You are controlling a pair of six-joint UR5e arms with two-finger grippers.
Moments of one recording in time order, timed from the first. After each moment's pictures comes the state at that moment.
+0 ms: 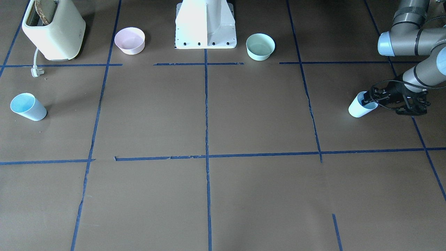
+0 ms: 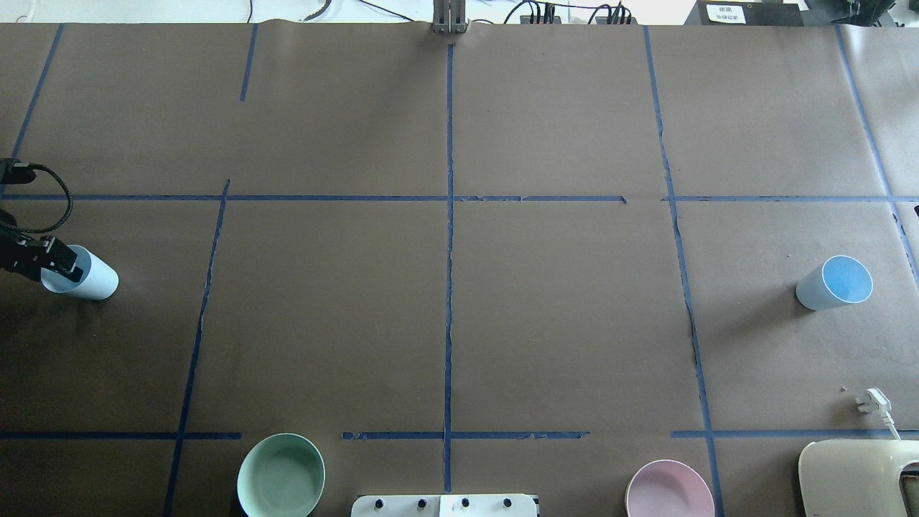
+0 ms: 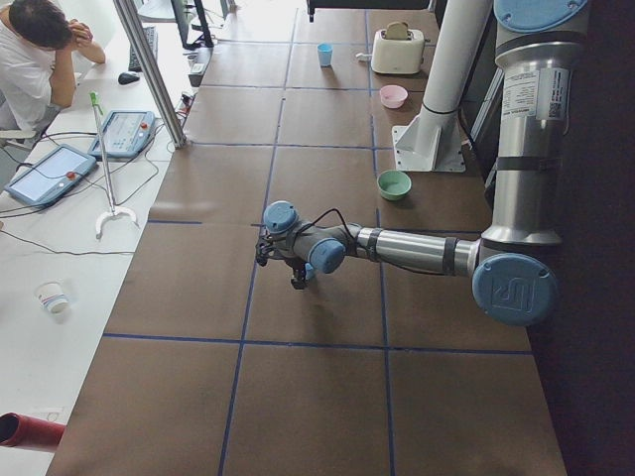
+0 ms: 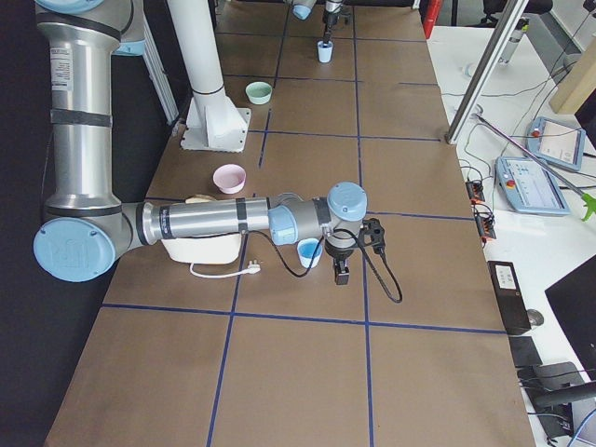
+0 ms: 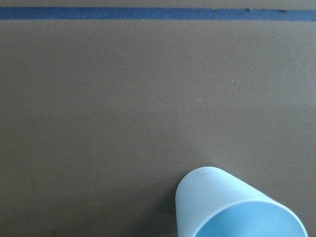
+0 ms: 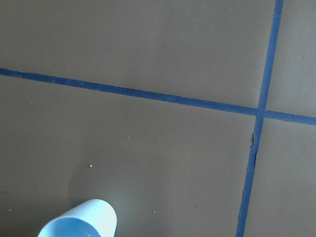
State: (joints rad) left arm -1.05 -1.56 -1.60 -1.97 -2.38 -0.61; right arm 1.38 -1.62 1.72 -1.44 2.37 0.14
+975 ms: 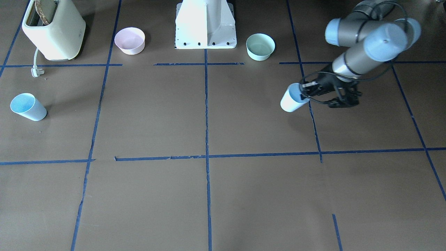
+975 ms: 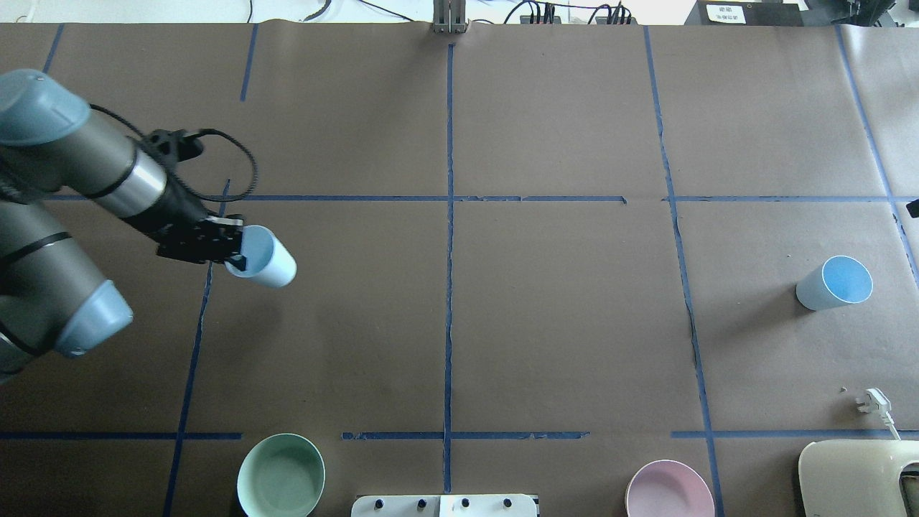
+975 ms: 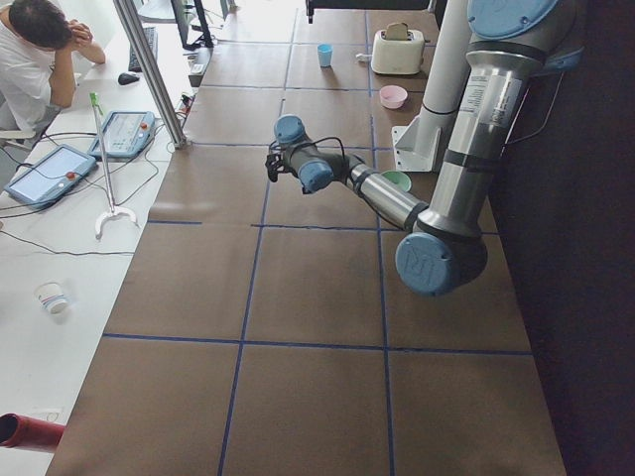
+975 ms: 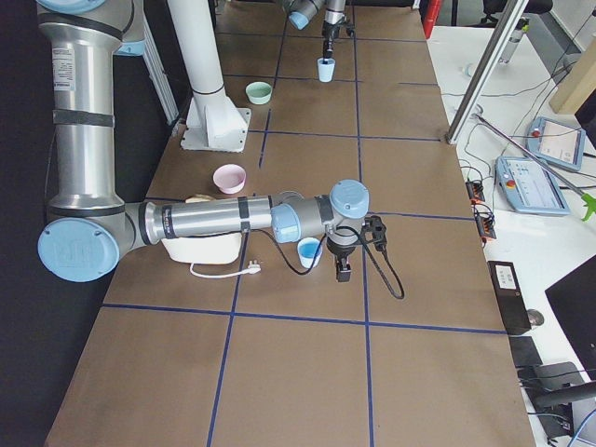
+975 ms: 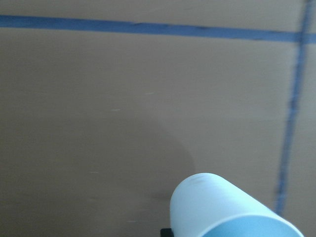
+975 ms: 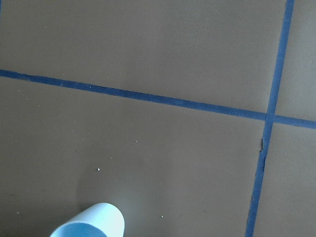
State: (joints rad) left arm -0.78 -1.94 -1.79 -1.82 -2.34 -1.25; right arm 1.37 -1.60 1.72 -1.44 2.38 0.15
